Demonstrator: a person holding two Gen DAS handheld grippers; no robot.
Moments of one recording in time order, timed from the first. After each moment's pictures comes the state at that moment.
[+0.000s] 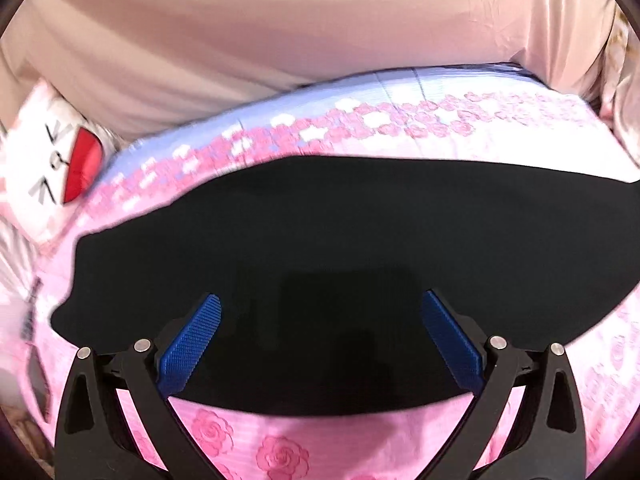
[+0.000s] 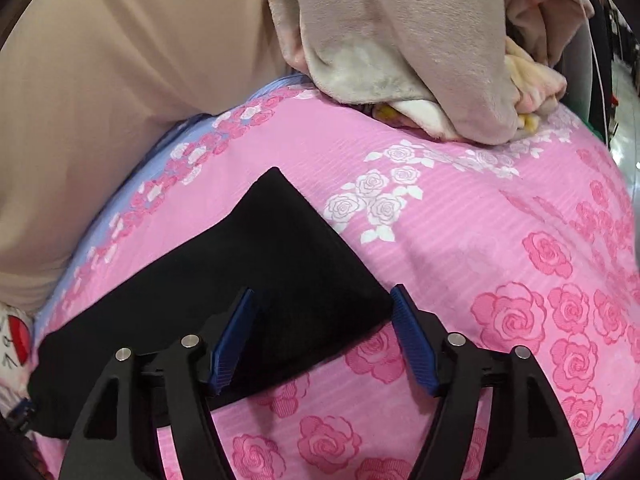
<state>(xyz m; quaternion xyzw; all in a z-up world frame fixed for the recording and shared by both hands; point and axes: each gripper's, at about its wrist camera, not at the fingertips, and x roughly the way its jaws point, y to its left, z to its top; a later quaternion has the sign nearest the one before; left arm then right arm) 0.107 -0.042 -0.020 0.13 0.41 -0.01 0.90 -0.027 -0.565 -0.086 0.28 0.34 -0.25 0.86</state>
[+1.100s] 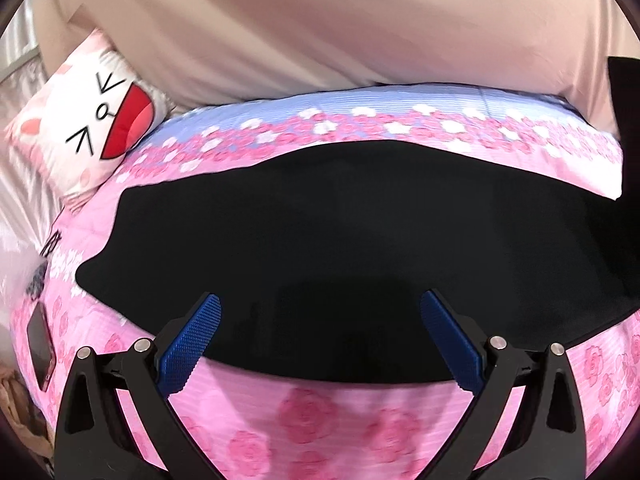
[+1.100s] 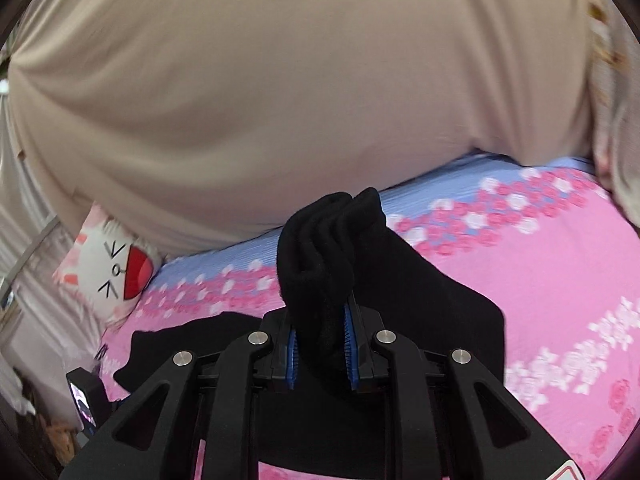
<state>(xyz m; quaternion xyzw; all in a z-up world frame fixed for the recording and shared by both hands) 0.091 0.057 -0.020 0.06 0.40 0.03 0.91 0.107 -0.292 0.057 0.19 0.29 0.05 0.94</state>
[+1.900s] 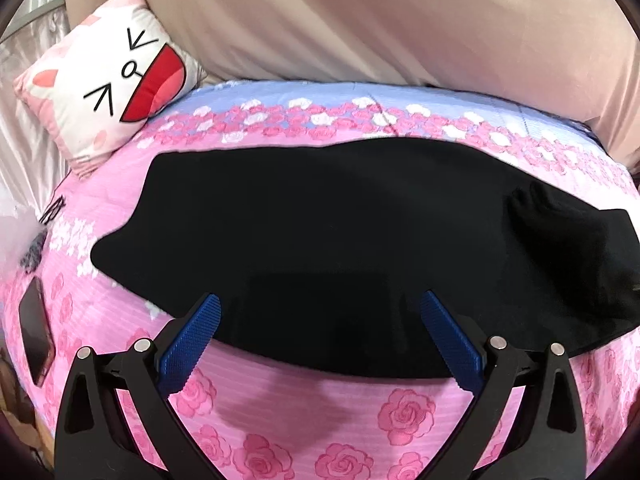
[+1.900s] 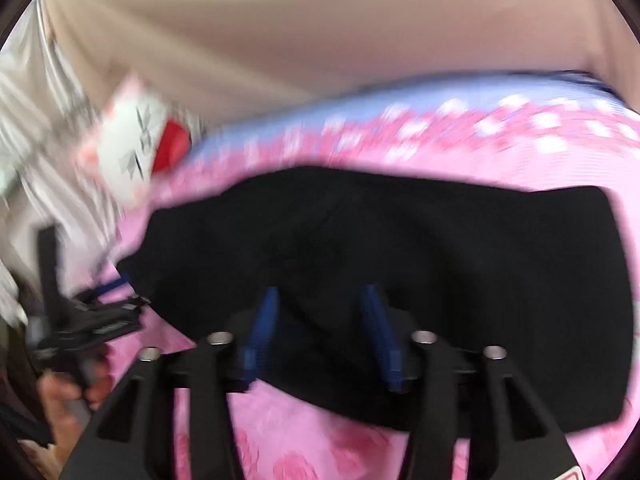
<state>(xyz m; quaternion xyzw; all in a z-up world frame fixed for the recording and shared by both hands) 0.097 0.128 -0.023 0.01 0.42 0.04 0.91 0.090 -0.212 -0.035 0.16 0.36 0.13 0.91</state>
